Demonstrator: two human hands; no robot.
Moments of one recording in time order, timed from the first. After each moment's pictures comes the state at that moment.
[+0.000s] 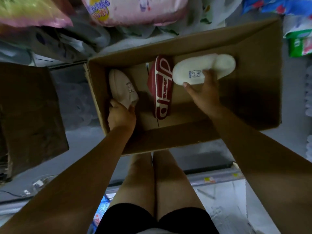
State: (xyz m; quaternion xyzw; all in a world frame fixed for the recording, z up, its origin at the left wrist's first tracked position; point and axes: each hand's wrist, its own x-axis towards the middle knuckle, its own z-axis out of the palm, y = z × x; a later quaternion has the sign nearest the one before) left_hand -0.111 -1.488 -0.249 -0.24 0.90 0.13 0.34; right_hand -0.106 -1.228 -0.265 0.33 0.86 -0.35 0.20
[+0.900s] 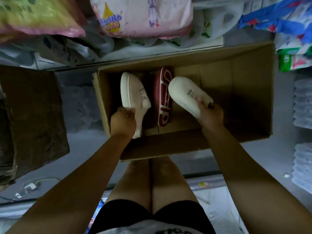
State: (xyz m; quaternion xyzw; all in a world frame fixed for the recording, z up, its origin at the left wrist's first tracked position) left_hand -0.122 -1.502 -0.219 -0.25 0.87 0.28 0.31; right_hand -0.085 -1.246 -0.235 0.58 0.65 -0.46 0.14
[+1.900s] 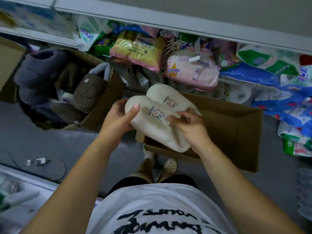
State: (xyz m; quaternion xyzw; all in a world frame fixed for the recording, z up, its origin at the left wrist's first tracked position) left_hand -0.015 -1.585 0.057 -0.30 0.66 0.68 0.11; right_hand -0.053 -1.371 0.010 0.15 0.69 -0.67 0.23
